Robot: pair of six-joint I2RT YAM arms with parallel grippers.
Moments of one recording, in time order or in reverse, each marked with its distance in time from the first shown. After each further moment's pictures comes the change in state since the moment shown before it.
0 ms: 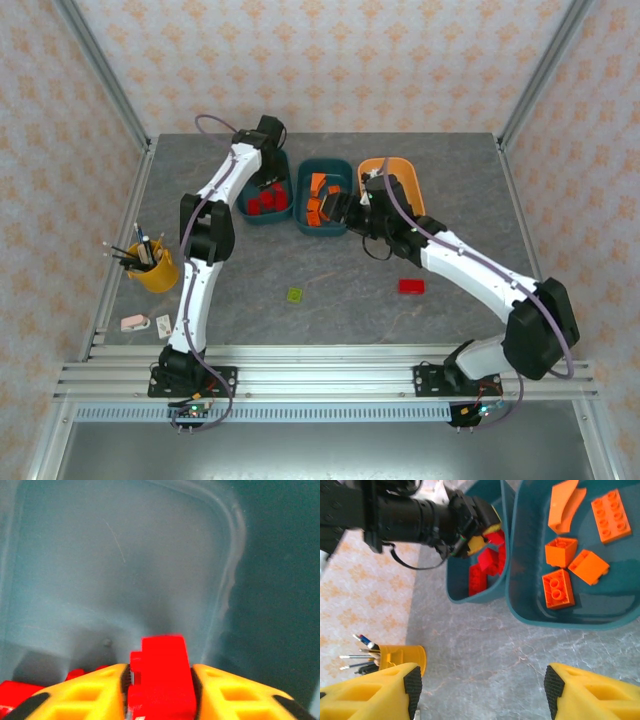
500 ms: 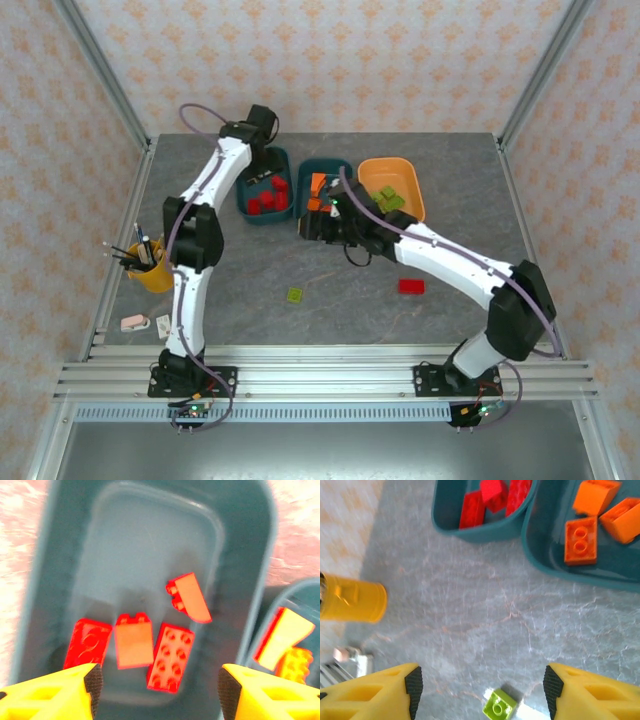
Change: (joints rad) left arm 0.002 -0.364 -0.267 -0.004 -0.050 0.000; right arm 0.205 0.186 0.232 -0.294 0.088 -0.196
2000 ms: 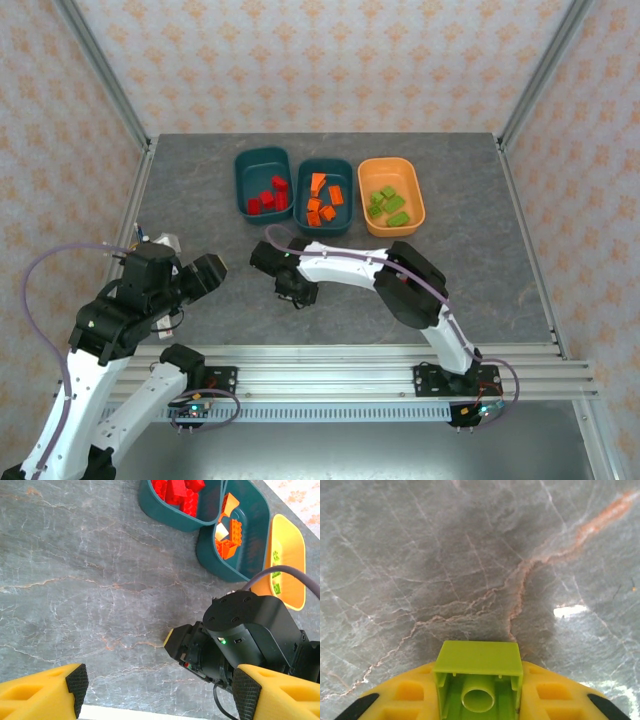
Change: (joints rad) left arm -0.106 -1.546 -1.104 -0.093 0.082 -0.107; right arm 0.246 0.547 0.326 -0.440 0.137 0.623
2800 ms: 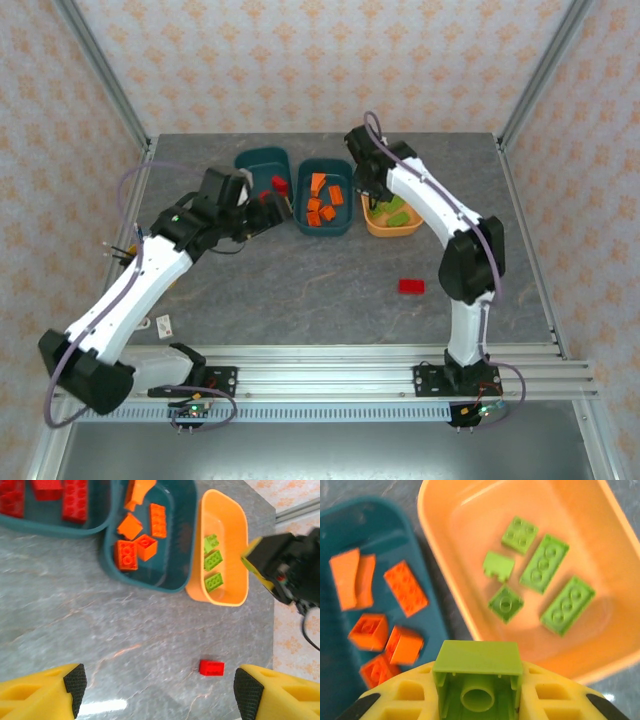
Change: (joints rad) left arm -0.128 0.652 0.262 0.415 0.146 -0.016; right arm -0.611 -0.125 0.294 -0.124 0.189 -0.497
